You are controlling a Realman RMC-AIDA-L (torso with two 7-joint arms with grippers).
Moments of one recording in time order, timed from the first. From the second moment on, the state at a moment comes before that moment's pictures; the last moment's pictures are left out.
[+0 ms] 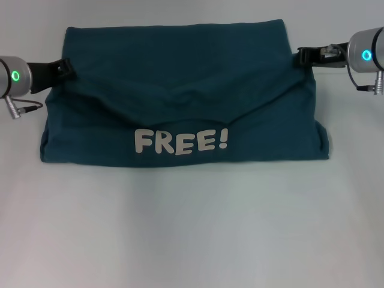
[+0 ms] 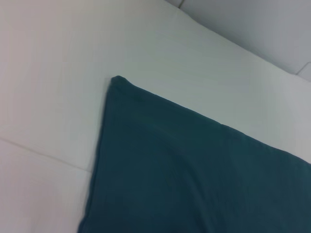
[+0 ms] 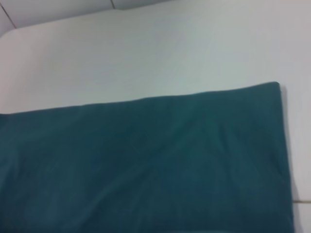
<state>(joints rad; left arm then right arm) -0.85 -1.99 0.72 0.53 2.43 0.65 -2.67 1.00 1.96 -0.85 -0.43 -2.43 -0.68 2.50</state>
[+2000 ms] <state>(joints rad) -0.50 -2.06 0.63 0.61 2.05 0.91 -1.88 0.45 1.95 -0.71 -0.57 -1.79 -1.37 2.01</state>
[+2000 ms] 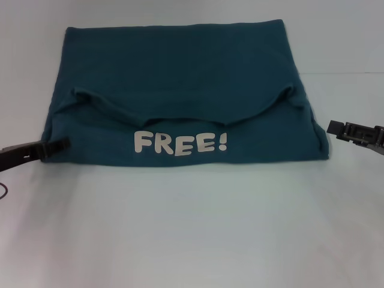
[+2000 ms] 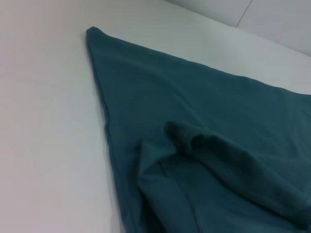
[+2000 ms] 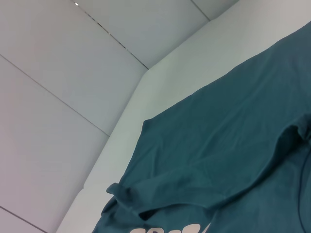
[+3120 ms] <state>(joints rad) -0.49 -2.07 0.64 0.65 2.04 0.96 -1.91 0.44 1.94 -0.70 -0.57 -1.82 -1.37 2.02</state>
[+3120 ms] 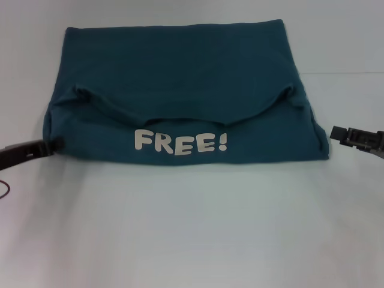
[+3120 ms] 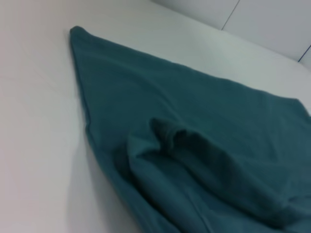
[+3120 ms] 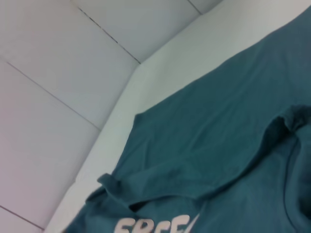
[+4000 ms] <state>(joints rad) -0.54 -2.03 0.64 0.72 2.05 1.05 -2.16 0.70 1.88 -0.71 -0.58 -2.32 -1.26 2.43</state>
